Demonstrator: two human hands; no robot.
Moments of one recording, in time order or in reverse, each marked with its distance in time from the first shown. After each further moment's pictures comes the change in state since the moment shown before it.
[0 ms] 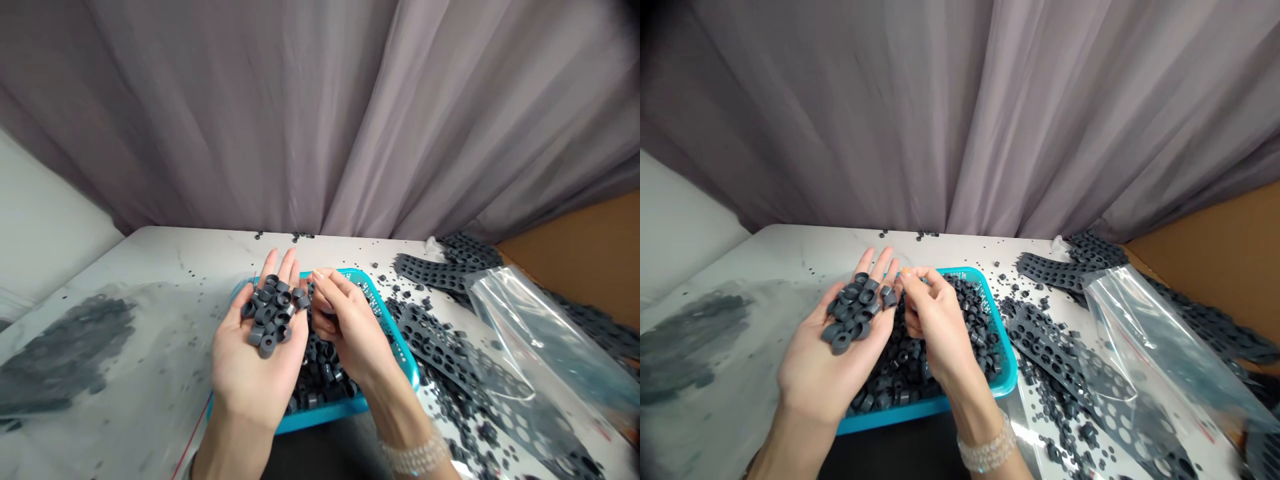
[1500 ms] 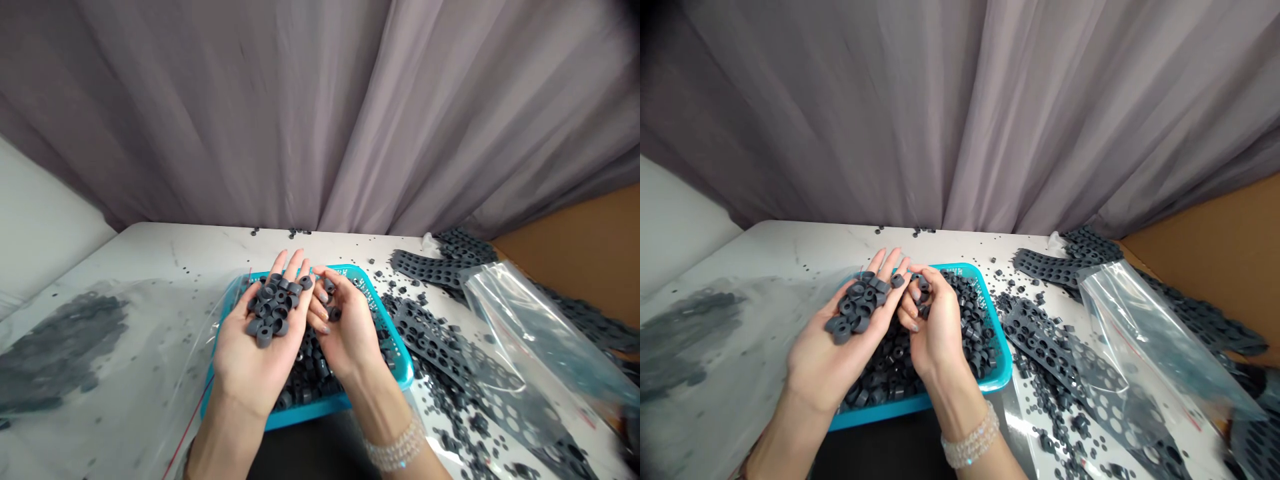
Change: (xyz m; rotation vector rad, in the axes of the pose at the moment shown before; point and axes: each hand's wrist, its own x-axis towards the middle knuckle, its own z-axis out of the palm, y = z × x) left_hand 0.005 -0.003 0.000 -0.026 -0.010 -0.104; right_hand 0.008 0.008 0.002 0.552 0.143 0.052
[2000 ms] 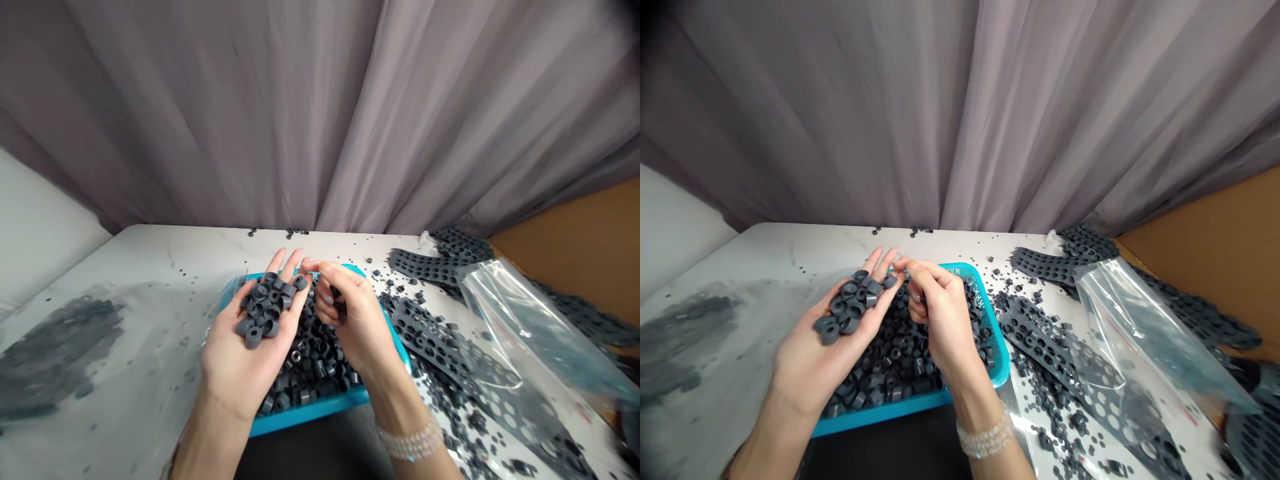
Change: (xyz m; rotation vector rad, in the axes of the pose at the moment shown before) left_hand 0.001 0.009 -0.004 -0.051 -0.064 -0.093; right_hand -0.002 -0.017 -0.009 -0.480 -0.122 -0.190
